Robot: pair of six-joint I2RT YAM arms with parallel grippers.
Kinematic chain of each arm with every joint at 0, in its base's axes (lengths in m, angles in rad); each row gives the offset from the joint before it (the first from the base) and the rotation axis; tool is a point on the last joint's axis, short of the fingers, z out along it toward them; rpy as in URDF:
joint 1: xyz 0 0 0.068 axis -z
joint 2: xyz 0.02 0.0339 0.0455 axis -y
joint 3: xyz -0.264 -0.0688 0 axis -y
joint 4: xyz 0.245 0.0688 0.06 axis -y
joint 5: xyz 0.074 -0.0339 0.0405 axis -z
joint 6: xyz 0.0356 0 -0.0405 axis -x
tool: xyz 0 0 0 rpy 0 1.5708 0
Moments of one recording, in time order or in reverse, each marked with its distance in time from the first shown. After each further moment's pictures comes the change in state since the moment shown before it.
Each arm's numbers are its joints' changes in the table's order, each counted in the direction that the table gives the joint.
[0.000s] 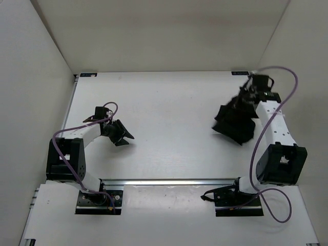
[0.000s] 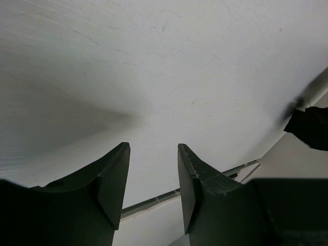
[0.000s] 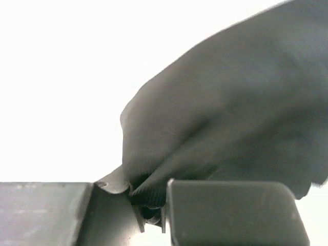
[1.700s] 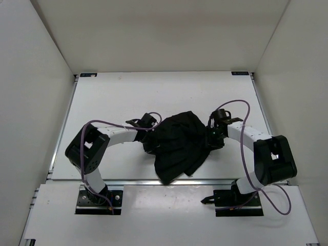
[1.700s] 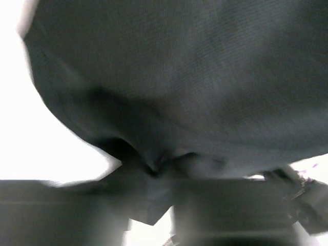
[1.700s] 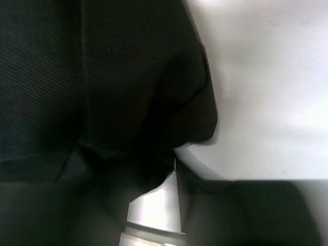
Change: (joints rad) left arm 0.601 -0.202 0.130 0.063 -0.139 0.209; right arm -0.411 -0.027 -0.442 0.109 0.007 -0.059
